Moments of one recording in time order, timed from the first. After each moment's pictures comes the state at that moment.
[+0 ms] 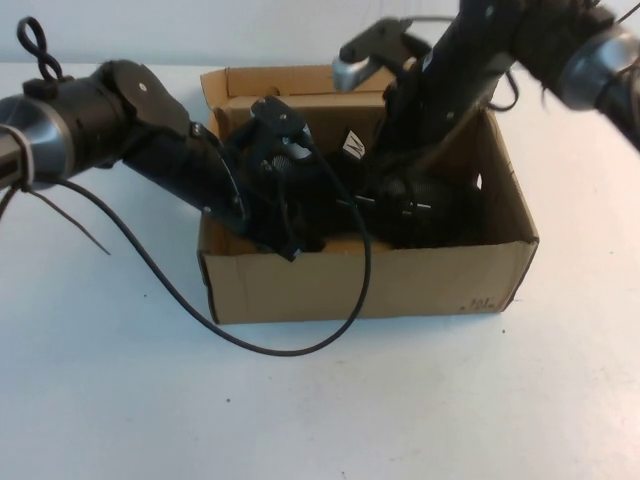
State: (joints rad) right arm 0.42 2.22 -2.23 0.26 1.23 -0.48; left arm -0.38 1.95 -1.50 -0.76 0.95 1.12
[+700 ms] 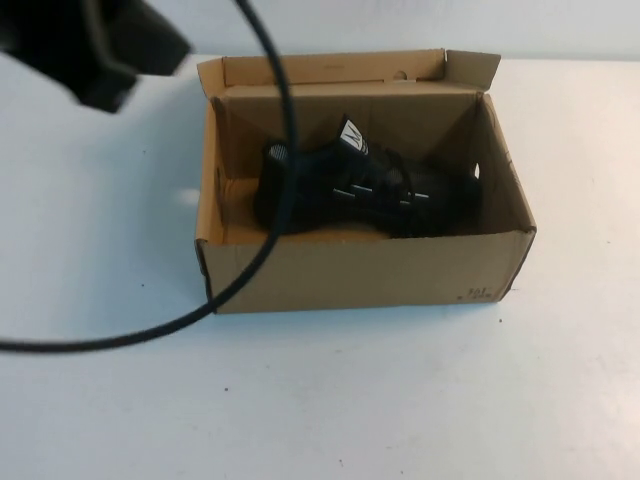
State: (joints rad) right arm 0.41 1.71 -2.23 0.16 1.26 -0.22; left arm -0.38 1.34 -1.68 -0.38 1.21 0.72
